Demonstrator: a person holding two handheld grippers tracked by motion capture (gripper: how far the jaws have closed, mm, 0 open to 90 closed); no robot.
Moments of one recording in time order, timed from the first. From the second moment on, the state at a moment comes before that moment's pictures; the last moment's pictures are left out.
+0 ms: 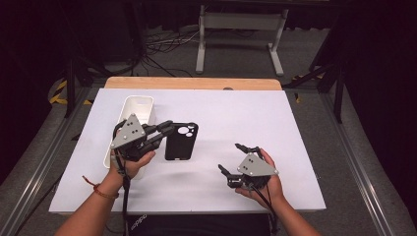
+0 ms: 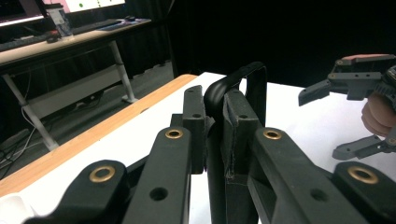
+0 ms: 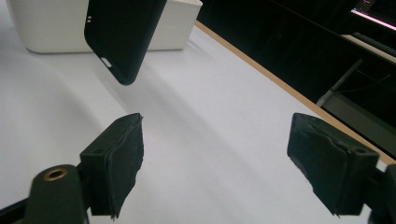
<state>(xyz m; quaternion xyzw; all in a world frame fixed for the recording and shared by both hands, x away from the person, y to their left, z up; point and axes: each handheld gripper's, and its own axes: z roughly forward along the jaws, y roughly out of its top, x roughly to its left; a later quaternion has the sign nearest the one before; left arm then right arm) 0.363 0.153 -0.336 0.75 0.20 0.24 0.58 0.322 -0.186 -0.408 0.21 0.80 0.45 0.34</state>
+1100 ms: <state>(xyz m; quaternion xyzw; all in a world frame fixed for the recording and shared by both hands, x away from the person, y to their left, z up) 0.366 0.185 -0.310 0.72 0.20 0.27 0.60 0.318 -0.214 -0.418 0.24 0.78 0.46 0.35</state>
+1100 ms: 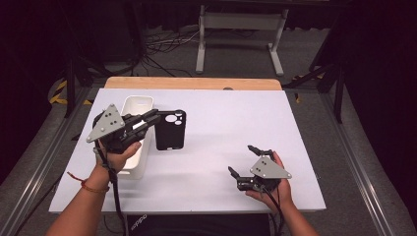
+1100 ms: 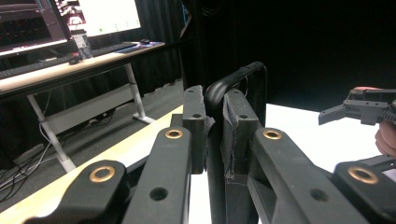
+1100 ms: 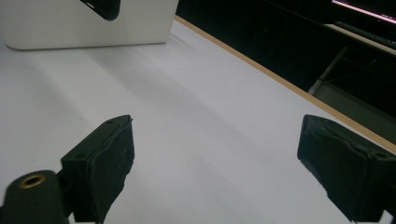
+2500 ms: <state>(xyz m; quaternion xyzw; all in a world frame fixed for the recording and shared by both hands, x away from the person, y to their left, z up) 0.400 0.235 -0.293 0.72 0.22 0.30 0.59 0.321 -0.215 -0.421 0.25 0.78 0.46 0.34</state>
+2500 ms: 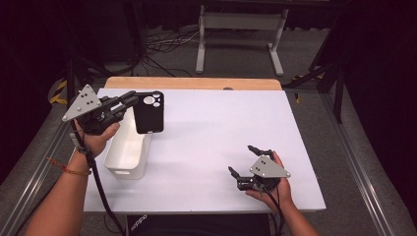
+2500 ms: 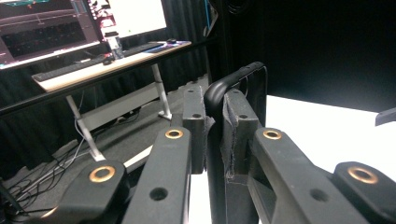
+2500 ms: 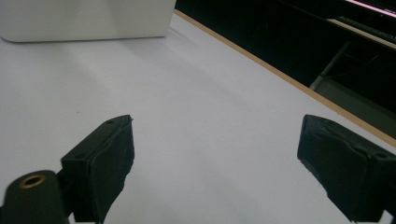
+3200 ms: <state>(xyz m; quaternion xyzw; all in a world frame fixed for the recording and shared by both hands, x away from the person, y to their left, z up) 0.427 0.262 -0.297 0.71 0.25 0.31 0.58 0.322 -0.217 -0.421 0.25 0.78 0.46 0.35</state>
